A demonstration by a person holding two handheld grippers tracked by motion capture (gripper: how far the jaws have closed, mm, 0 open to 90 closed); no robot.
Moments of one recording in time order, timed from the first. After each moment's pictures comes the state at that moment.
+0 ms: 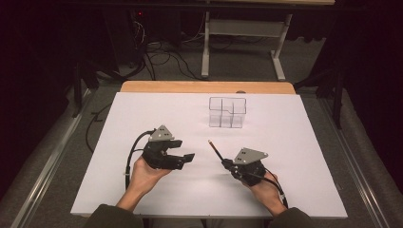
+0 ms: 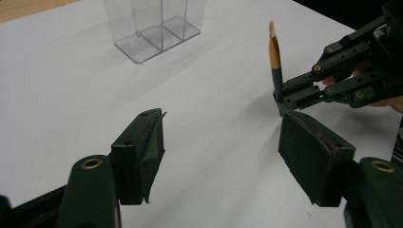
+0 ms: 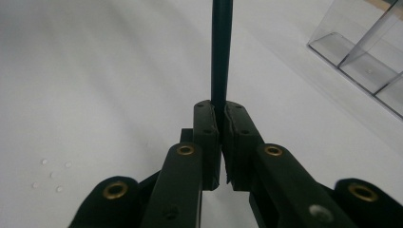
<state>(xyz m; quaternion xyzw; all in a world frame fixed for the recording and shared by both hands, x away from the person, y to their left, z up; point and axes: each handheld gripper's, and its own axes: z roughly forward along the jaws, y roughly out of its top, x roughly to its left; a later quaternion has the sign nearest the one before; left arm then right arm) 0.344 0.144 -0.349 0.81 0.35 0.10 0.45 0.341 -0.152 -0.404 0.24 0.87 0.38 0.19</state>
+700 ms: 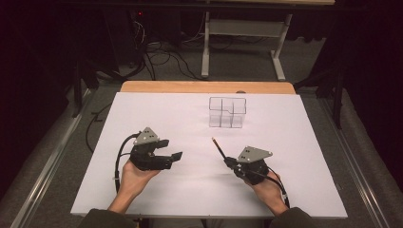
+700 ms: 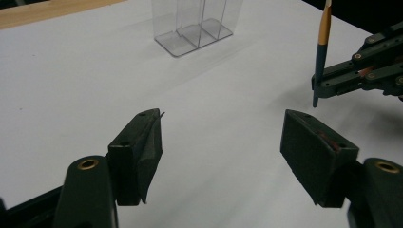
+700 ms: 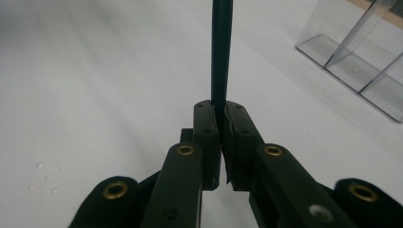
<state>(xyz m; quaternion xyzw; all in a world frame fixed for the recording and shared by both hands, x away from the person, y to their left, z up) 0.338 0.177 -0.361 0.79 0.38 0.14 0.46 0.343 -0.160 -0.400 0.25 0.87 0.39 0.19</state>
